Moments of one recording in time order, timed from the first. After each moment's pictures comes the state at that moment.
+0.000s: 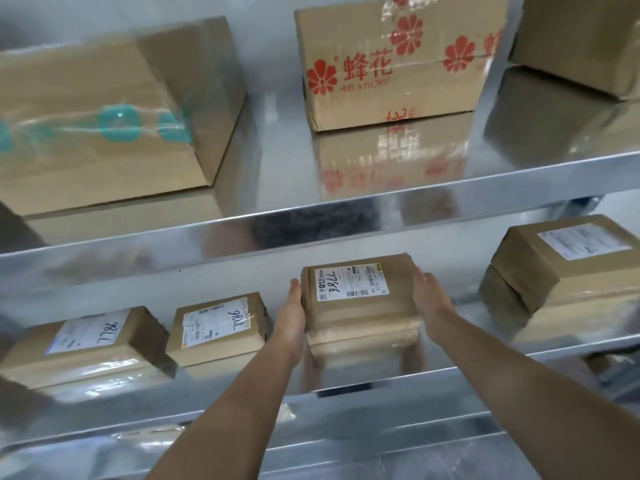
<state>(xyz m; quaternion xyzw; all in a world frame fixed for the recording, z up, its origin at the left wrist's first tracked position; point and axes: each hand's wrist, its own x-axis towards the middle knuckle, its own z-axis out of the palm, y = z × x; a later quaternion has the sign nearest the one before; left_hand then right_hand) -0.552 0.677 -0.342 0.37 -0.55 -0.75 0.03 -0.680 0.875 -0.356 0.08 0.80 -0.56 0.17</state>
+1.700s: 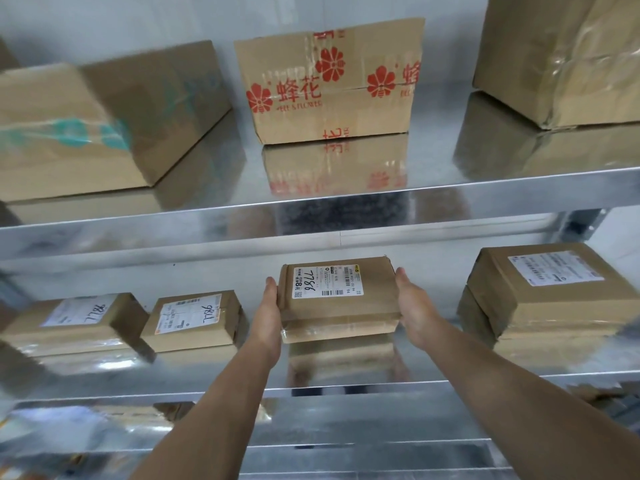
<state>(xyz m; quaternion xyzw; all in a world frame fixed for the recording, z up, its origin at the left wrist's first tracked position) -0.559 0.723 -0.336 0.37 -0.55 -0.74 0.14 -0.713 0.920 -0.352 0.07 0.68 -0.66 0.30</state>
